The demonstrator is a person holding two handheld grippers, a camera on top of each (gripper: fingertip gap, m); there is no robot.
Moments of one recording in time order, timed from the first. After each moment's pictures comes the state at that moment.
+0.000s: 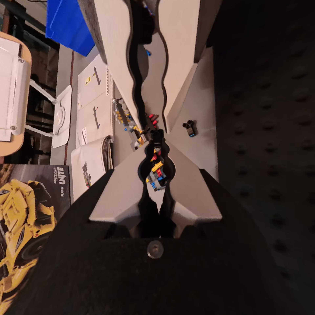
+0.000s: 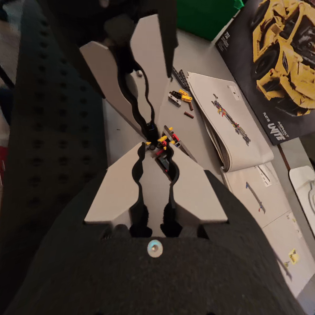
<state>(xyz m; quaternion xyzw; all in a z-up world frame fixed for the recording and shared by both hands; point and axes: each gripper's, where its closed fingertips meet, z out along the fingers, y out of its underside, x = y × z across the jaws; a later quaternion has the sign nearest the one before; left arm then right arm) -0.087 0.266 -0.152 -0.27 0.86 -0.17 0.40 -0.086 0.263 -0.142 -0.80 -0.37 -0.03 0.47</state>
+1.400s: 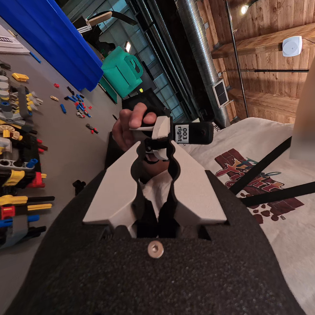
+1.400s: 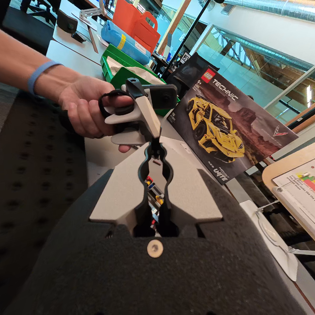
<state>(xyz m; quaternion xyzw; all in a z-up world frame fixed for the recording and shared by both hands) -0.089 0.246 -0.080 -0.47 0.43 -0.77 -0.10 -0.102 0.265 -0.080 -0.66 -0.34 -0.09 0.66</state>
